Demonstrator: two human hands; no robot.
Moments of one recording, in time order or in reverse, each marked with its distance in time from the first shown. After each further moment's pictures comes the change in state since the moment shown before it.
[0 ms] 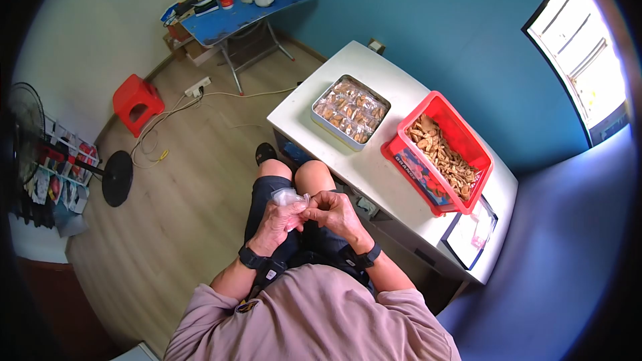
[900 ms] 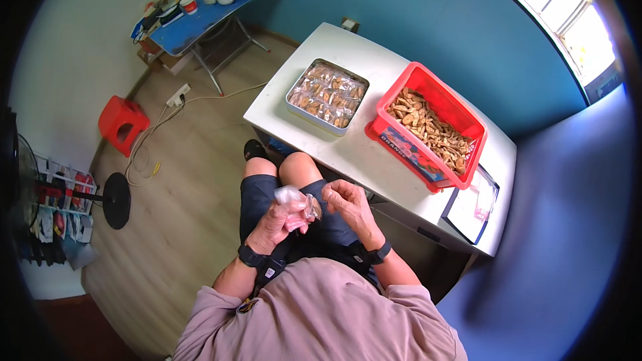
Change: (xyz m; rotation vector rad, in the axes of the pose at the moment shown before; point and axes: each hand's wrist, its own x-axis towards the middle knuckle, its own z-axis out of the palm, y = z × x) left_hand 0.016 -0.009 0.010 -0.098 -0.355 -0.171; right_hand -0.029 0.019 -0.037 0.040 0.218 -0.019
